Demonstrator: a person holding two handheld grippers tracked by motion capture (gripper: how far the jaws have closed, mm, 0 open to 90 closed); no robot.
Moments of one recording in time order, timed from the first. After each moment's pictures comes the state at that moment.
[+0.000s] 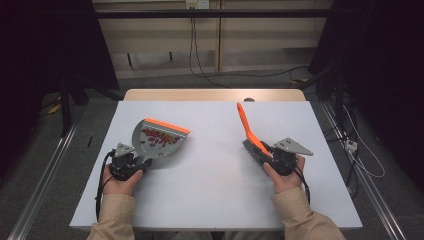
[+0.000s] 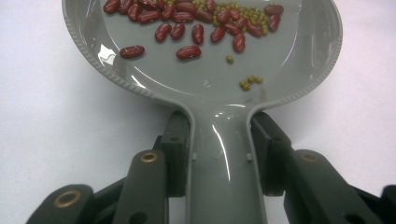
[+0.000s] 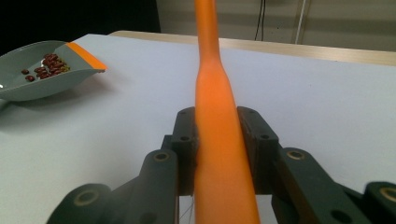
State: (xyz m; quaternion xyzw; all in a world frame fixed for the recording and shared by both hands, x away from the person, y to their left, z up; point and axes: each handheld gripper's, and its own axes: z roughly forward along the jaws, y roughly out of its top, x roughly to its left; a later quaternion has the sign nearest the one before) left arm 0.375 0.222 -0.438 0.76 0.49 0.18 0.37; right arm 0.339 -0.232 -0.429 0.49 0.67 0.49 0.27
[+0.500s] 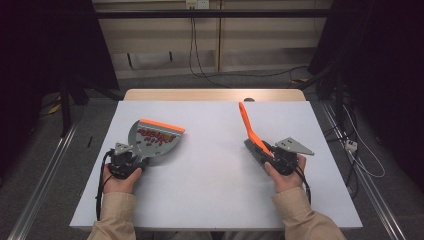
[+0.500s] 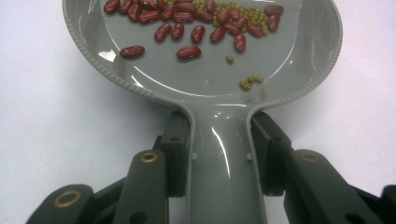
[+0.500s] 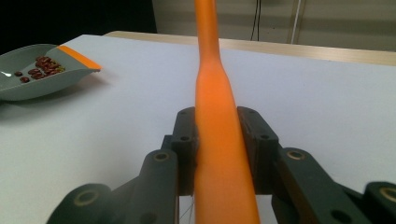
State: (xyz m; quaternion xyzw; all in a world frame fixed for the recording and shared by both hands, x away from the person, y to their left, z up) left arm 0.380 0.227 -0.441 0.75 0.52 0.19 0.36; right arm 0.340 -0.236 -0.429 0.50 0.67 0.49 0.27
